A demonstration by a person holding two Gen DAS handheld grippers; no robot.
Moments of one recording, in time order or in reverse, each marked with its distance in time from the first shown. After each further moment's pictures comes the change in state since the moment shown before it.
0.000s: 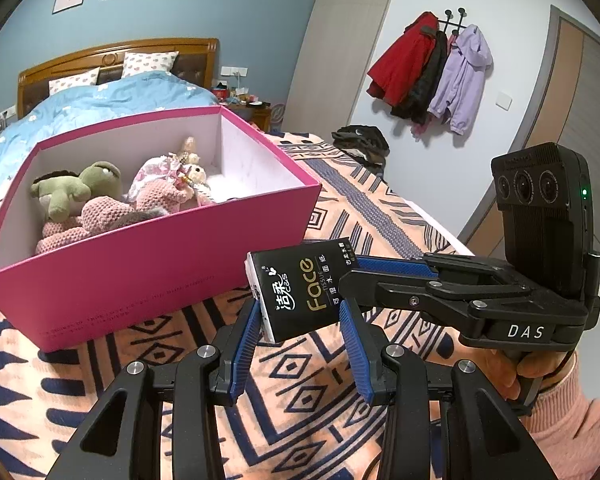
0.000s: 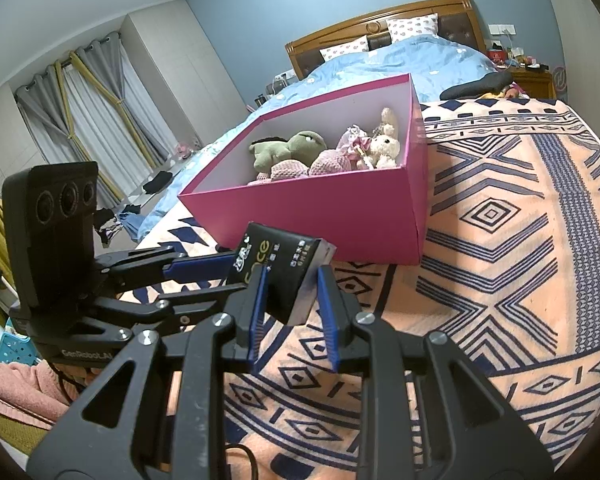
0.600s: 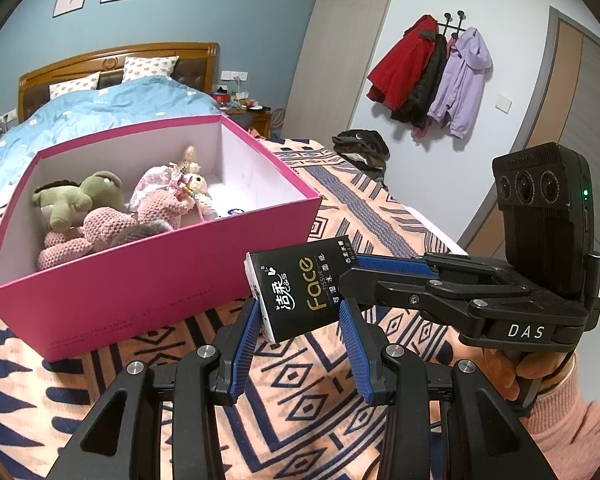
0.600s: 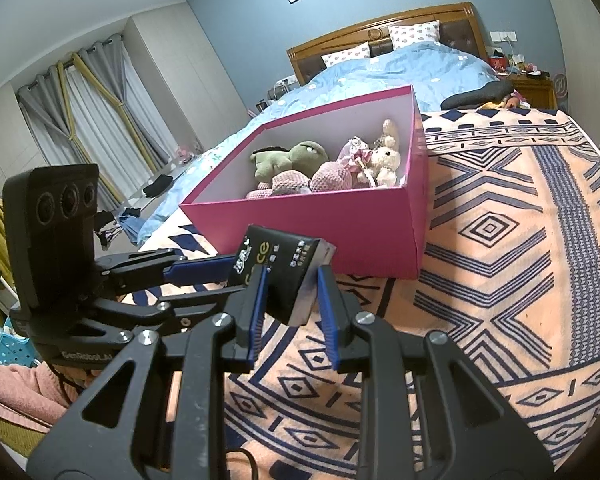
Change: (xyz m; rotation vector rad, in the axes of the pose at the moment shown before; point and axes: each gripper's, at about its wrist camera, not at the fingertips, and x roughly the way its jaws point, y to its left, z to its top) left arm -0.002 0.000 0.007 0.004 -0.015 0.005; right arm -0.003 0.002 0.007 -0.014 -0.020 -0.003
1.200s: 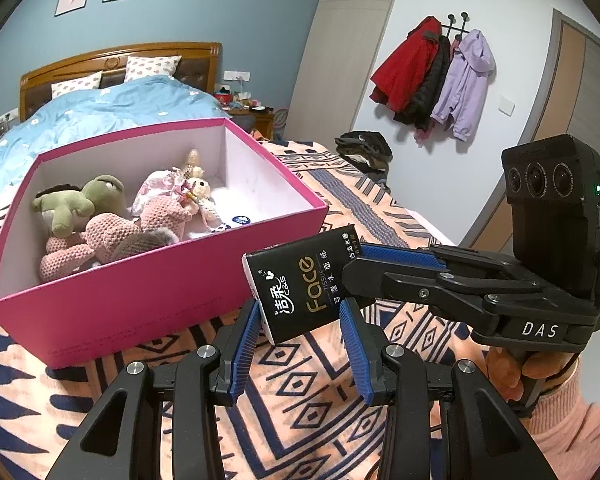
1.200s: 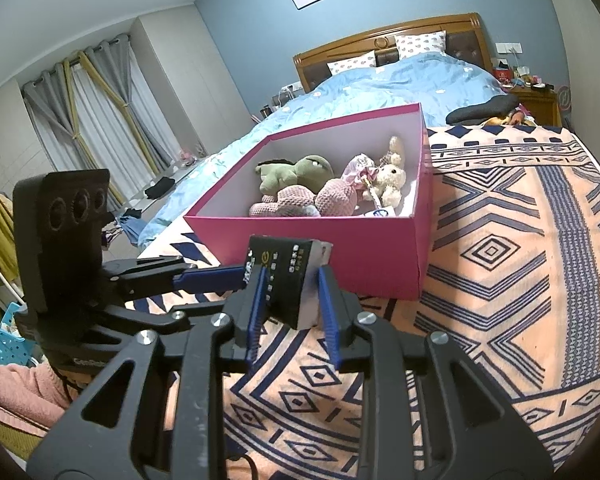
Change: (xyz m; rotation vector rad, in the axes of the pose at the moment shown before) left arm 0.002 0.006 0.008 -0.011 0.001 0.003; right arm -0.001 0.005 0.014 -0.031 -0.022 0.004
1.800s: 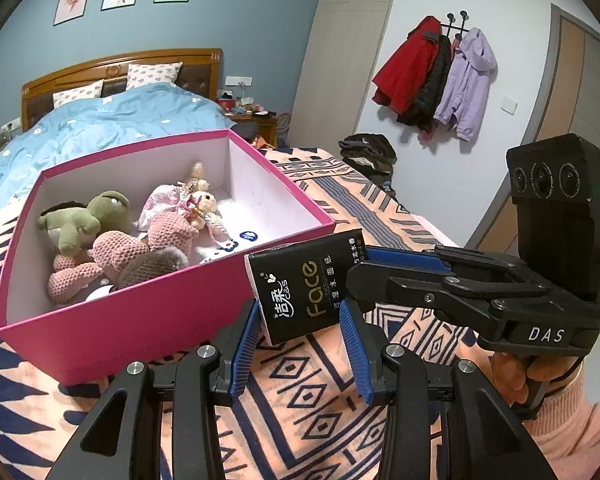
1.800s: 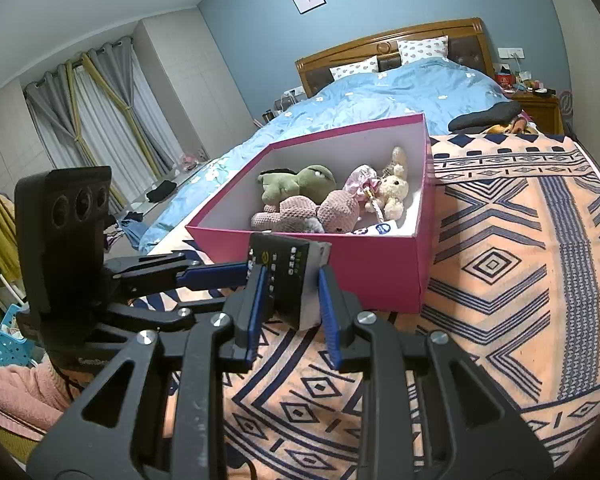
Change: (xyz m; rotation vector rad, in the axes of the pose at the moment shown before) left arm -0.001 0.003 0.012 0.021 -0.011 0.026; right arm 0.001 0.001 0.009 -0.006 -0.015 0.006
